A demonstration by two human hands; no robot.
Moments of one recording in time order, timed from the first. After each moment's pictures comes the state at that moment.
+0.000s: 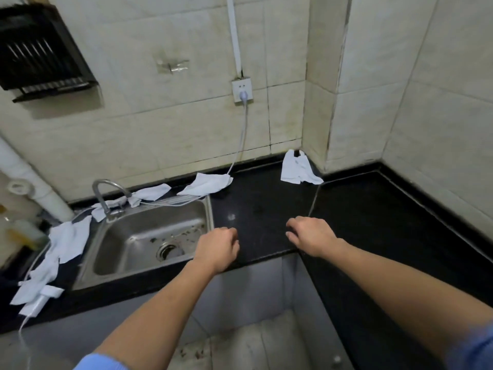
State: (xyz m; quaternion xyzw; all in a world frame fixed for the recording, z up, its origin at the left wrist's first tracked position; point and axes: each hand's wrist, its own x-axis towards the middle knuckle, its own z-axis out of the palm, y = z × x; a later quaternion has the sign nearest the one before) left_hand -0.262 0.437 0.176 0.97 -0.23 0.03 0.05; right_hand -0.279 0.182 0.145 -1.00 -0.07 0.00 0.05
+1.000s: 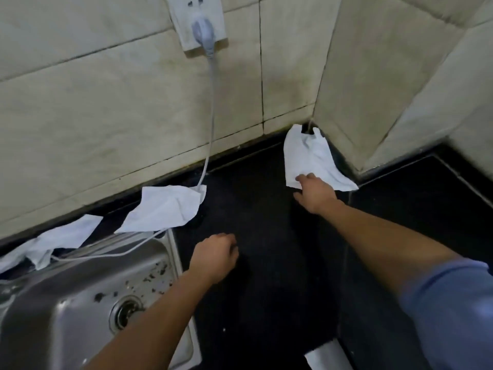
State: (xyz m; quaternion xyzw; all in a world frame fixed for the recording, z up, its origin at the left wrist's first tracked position) left_hand 0.115 0.366 0.042 0.95 -0.26 -0.17 0.08; right_hand 0.143 0.070 0.004 -0.97 0.16 0.12 0.15
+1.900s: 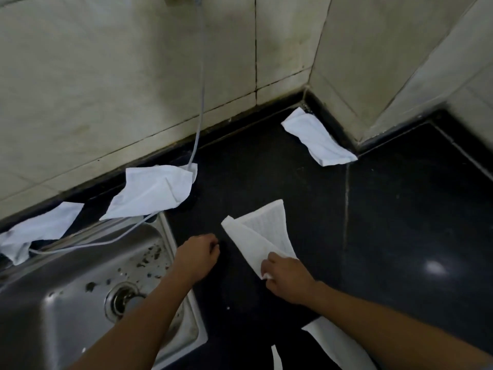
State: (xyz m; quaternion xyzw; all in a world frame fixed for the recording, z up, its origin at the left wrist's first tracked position) left_hand 0.118 0.423 -0.015 0.94 -0.21 -0.23 0.13; right_hand -0.016 0.219 -0.052 -0.93 -0.02 0.26 0.24
